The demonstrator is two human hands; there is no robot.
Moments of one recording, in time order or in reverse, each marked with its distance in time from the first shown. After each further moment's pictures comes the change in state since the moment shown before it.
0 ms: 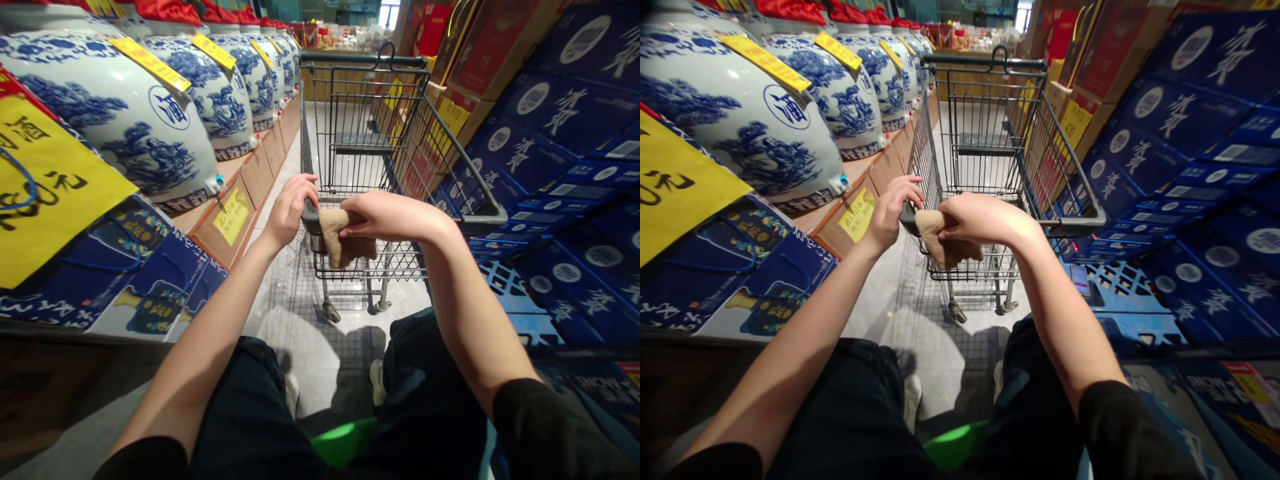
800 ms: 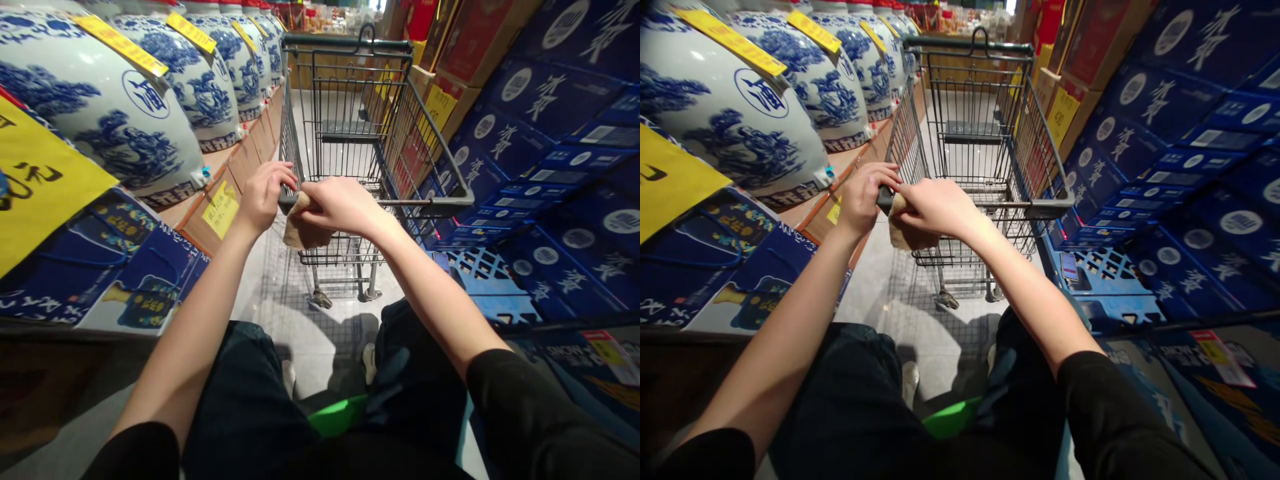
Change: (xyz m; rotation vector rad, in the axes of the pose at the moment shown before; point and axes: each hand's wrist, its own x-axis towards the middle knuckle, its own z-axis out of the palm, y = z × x) left_hand 0.001 -0.005 -0.019 0.106 0.006 -0.071; right_hand 0.019 -0.012 0.029 -0.160 0.305 -0.059
